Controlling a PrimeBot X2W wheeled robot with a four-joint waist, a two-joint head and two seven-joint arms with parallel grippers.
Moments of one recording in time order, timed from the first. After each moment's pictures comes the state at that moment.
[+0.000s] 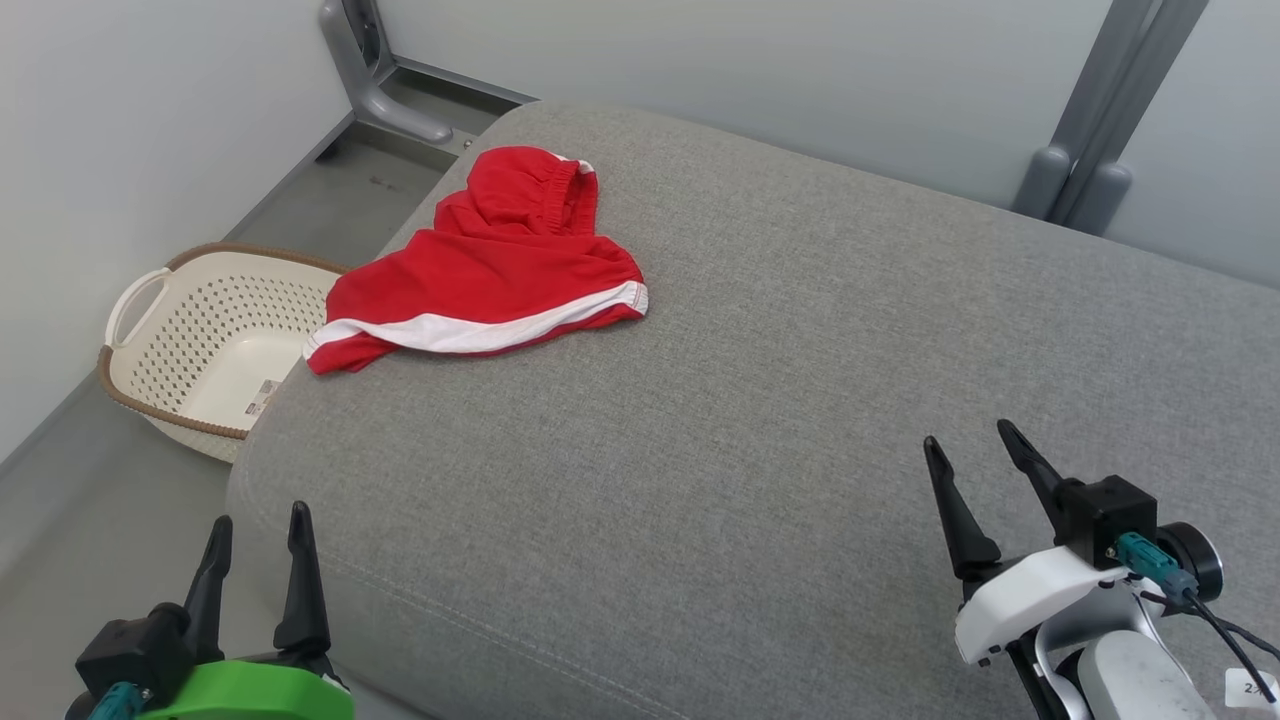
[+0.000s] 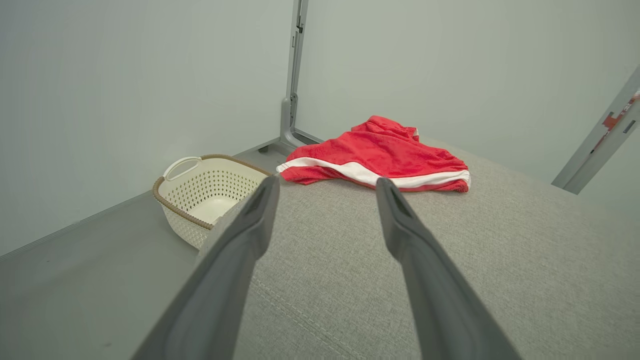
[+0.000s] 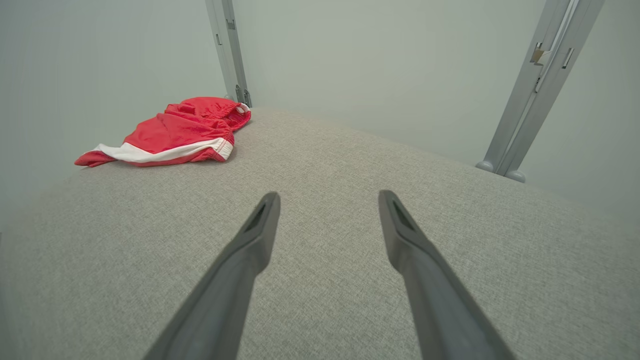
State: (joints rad) left arm 0.04 0.19 -0.06 0.17 -0.45 -0.03 -0.24; right arm -0.09 -0.16 0.13 0.24 0.16 0.13 -0.17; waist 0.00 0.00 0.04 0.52
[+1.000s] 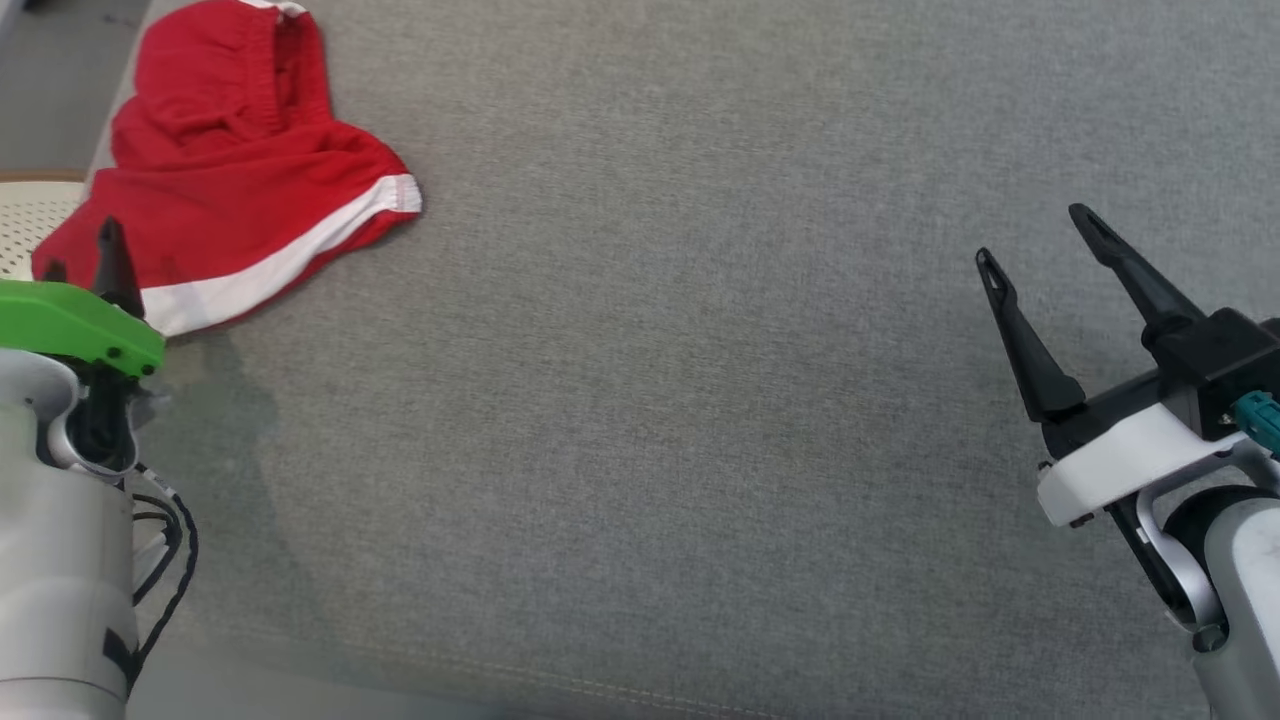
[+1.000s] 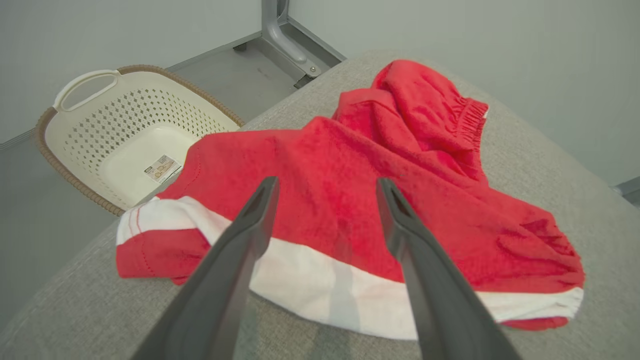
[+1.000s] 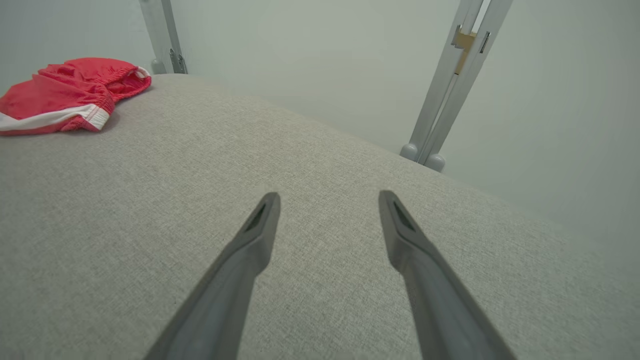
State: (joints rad) left arm -0.80 0.29 0.02 0.97 -0.74 -0.08 -0.01; right arm -0.22 -0.39 0.16 -0.21 0.13 0.13 0.08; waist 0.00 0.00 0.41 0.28
